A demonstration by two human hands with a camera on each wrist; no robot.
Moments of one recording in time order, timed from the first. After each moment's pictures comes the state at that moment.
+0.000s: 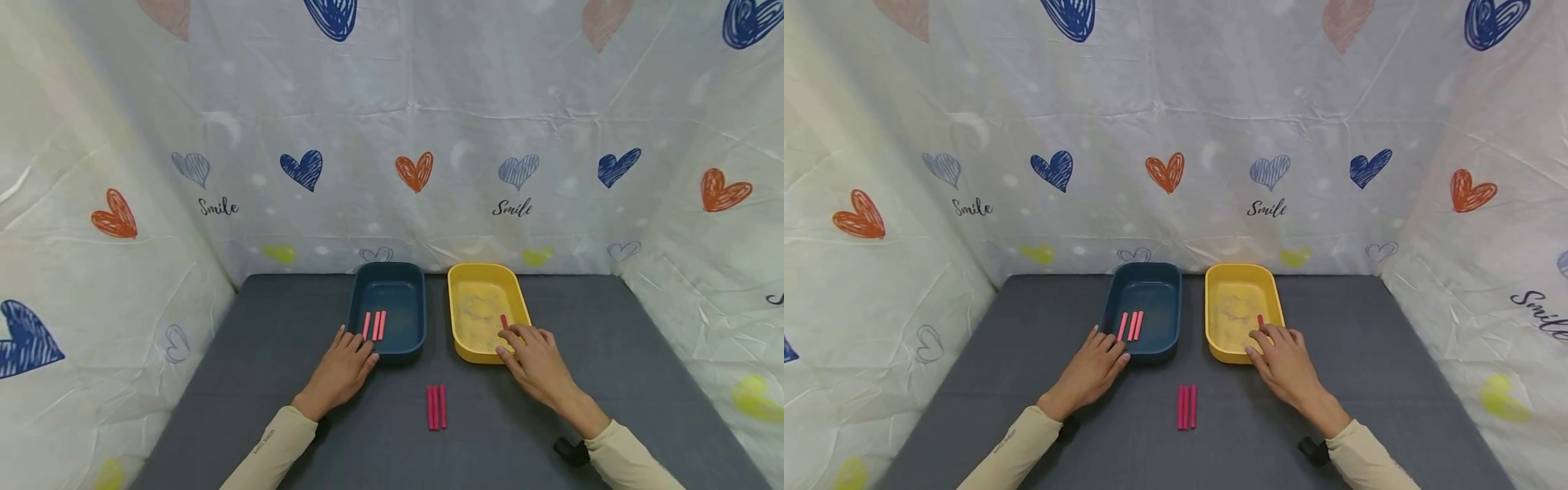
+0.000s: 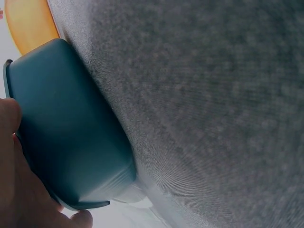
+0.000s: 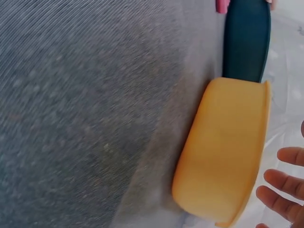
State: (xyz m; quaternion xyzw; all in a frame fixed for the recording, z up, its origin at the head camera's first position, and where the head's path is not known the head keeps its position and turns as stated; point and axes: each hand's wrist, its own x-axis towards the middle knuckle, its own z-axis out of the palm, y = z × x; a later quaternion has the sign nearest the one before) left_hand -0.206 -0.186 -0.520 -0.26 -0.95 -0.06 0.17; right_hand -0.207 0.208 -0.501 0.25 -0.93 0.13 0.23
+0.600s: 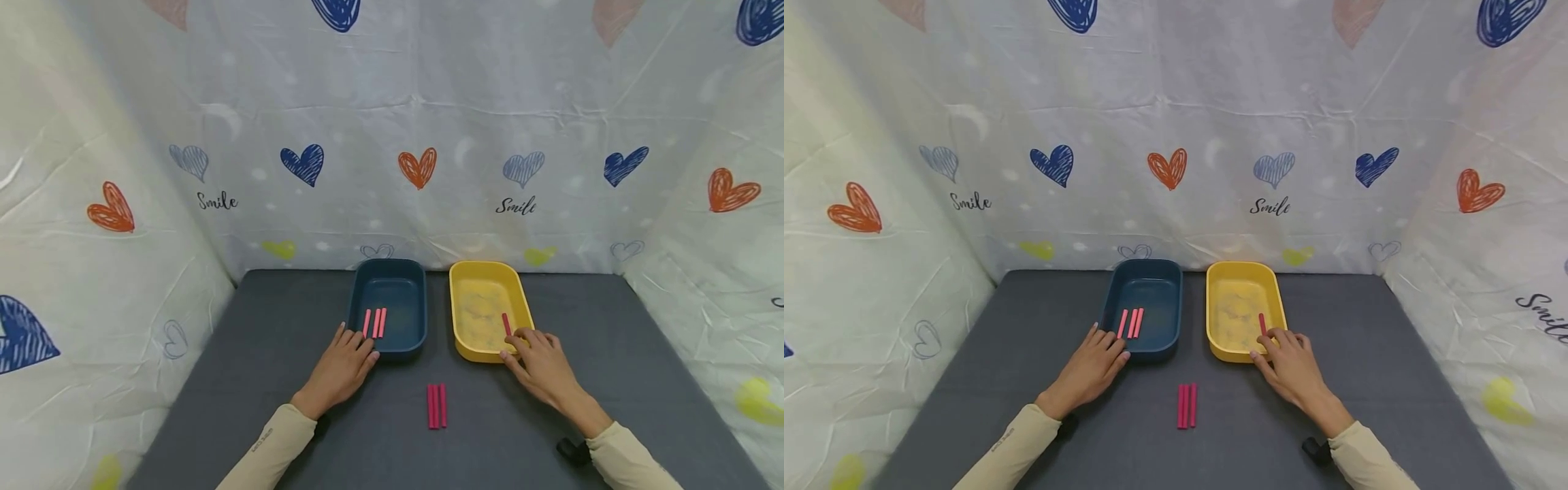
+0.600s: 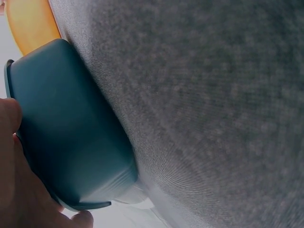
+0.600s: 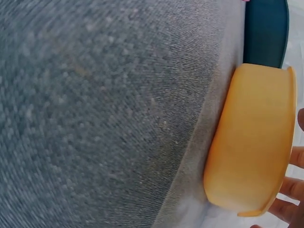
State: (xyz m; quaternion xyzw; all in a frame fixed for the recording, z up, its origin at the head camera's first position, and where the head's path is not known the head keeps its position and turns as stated) left_hand -0.207 -0.186 -0.521 -0.26 -0.95 -0.06 0.16; right_hand -0.211 0.219 -0.516 0.22 -0.95 0.12 0.17
